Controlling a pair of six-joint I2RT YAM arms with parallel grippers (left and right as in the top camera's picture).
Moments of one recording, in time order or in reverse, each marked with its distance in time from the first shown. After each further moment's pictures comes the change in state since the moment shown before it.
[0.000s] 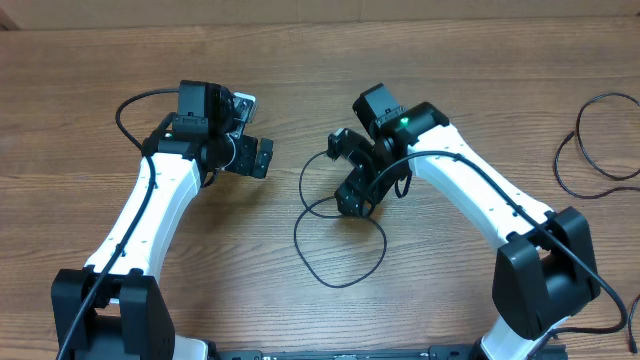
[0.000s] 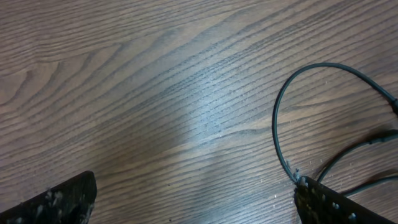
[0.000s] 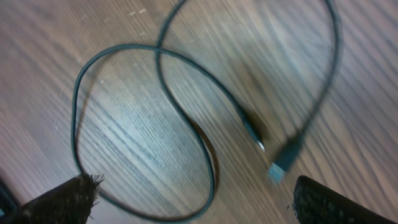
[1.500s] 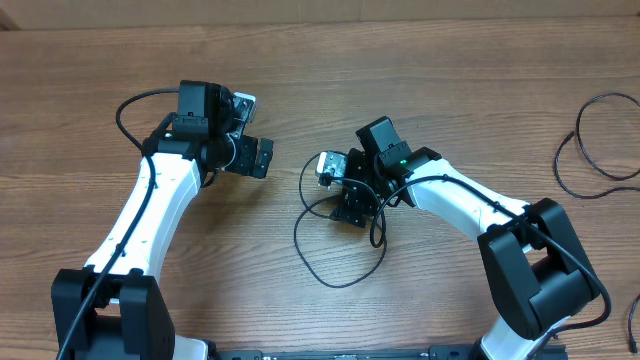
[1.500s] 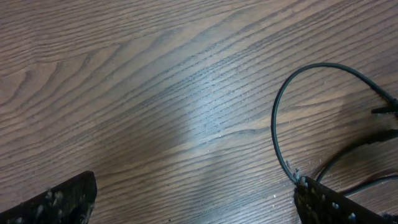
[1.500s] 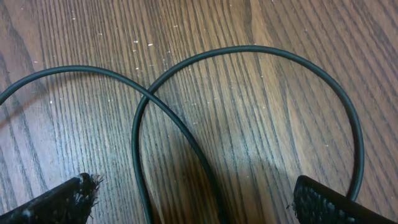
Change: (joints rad) left arm 0.000 0.000 0.000 0.000 0.003 0.000; right arm 0.000 0.000 -0.328 0.598 -0.107 -0.294
